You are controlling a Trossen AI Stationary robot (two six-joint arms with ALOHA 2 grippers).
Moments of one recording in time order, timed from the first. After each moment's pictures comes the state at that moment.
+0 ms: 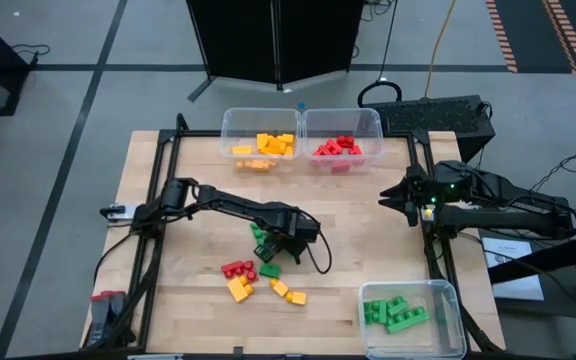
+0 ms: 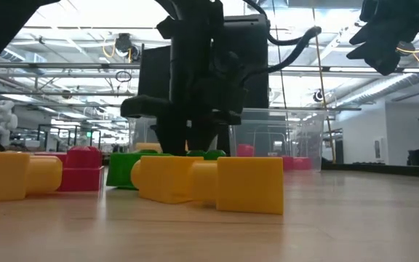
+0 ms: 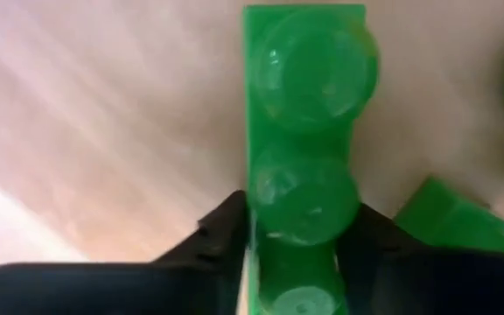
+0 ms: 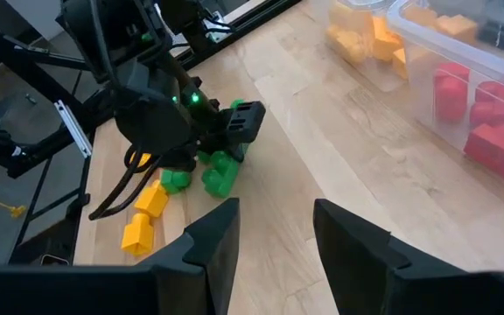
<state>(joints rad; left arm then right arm) -0.09 2.21 1.68 -1.01 -0.04 0.61 -0.19 0.45 0.63 -0.64 -0.10 0.47</state>
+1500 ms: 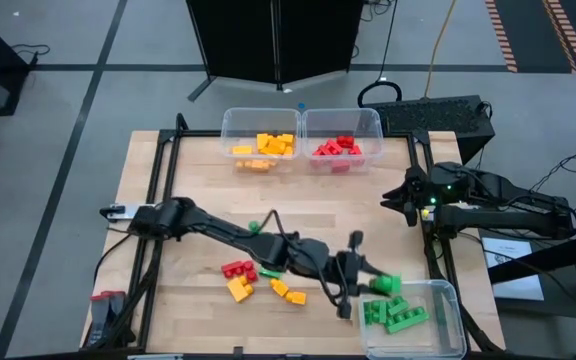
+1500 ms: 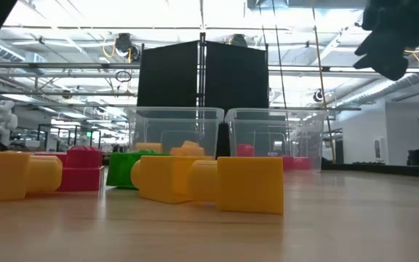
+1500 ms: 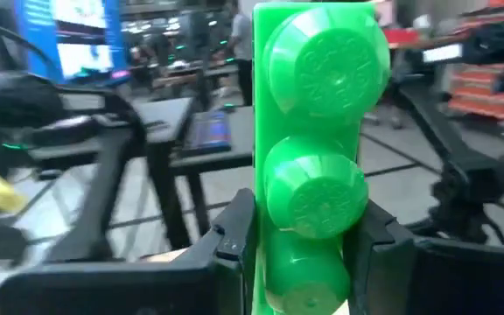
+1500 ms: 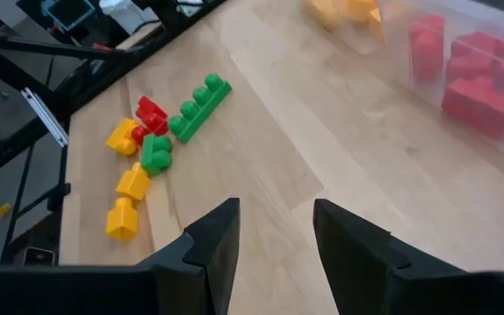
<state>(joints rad) -0.32 2.24 2.04 0.22 -0.07 0.11 -0.19 0.45 0.63 -0.73 -0.08 0.52</state>
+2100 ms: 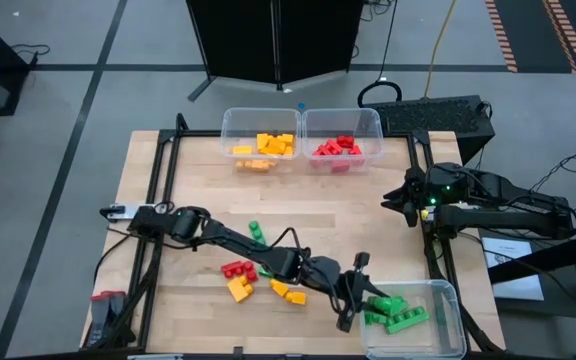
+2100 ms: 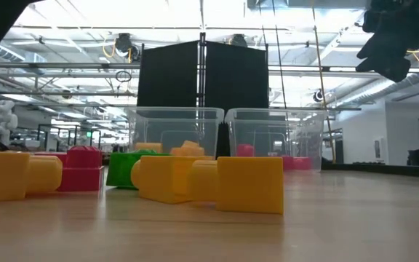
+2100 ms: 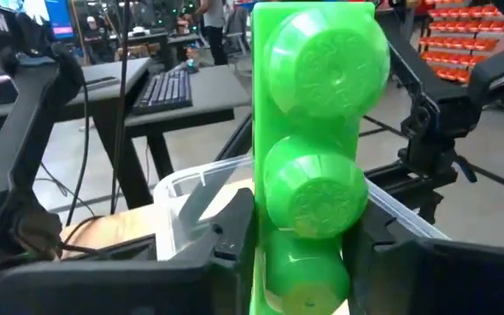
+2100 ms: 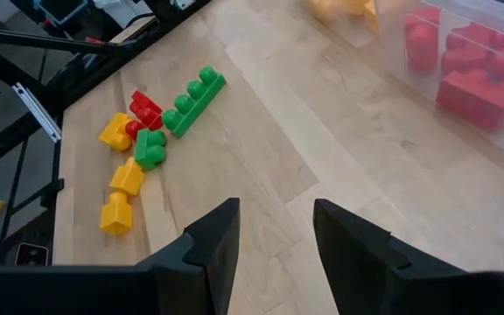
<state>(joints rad) -0.34 2.39 2.04 0.27 0.01 0.12 -0.19 0.45 0.63 -0.75 -0.07 0.52</state>
